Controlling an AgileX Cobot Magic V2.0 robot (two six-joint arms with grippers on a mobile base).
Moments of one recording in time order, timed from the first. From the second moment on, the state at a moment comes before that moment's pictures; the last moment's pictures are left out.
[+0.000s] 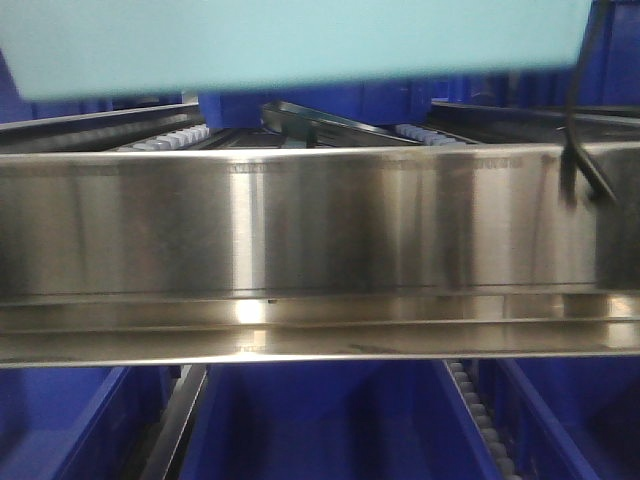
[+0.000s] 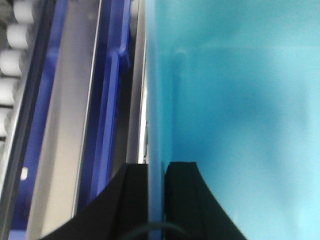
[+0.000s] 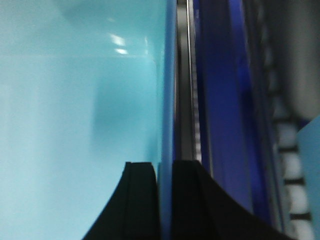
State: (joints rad) left arm -0.45 1.66 -1.77 0.35 1.23 -0.55; right arm 0.40 1.65 -1.84 -0.24 1.26 0.44
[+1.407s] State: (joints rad) left arm -0.46 1.54 -1.98 0.41 1.25 -0.54; right arm 0.48 1.58 -2.01 -0.34 1.25 0.45
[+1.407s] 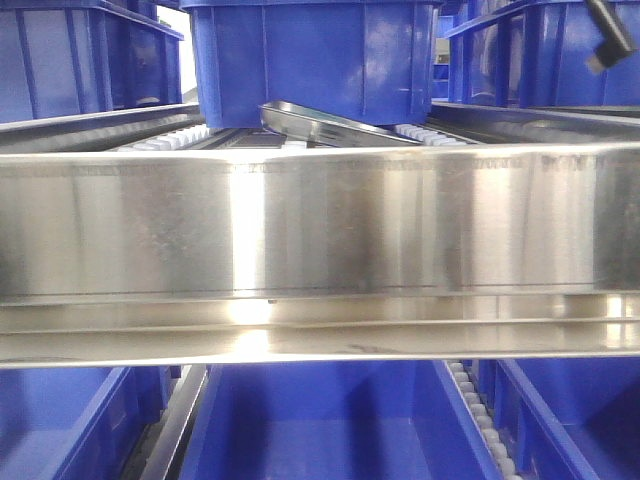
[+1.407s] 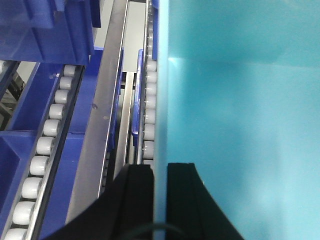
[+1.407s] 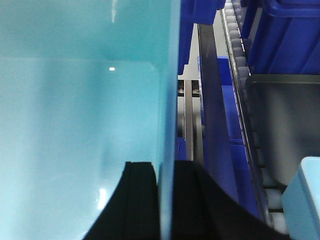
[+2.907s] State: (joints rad) left arm -0.46 1.54 -1.98 0.41 1.25 -0.54; right arm 0.48 1.58 -2.01 -0.34 1.24 0.45
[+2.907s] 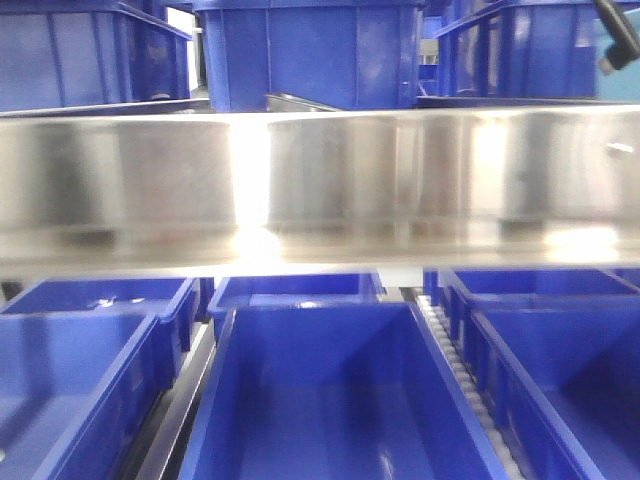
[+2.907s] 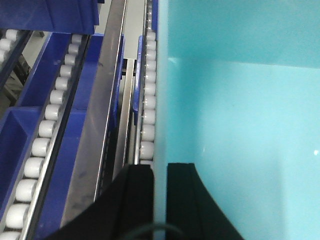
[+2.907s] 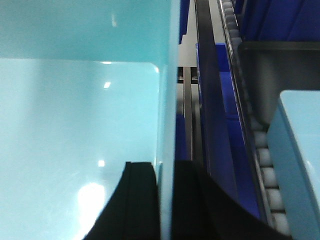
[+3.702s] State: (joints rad) left arm -0.46 1.54 -1.98 0.42 1.25 -0.54; right arm 0.48 1.58 -2.01 -0.35 1.24 0.45
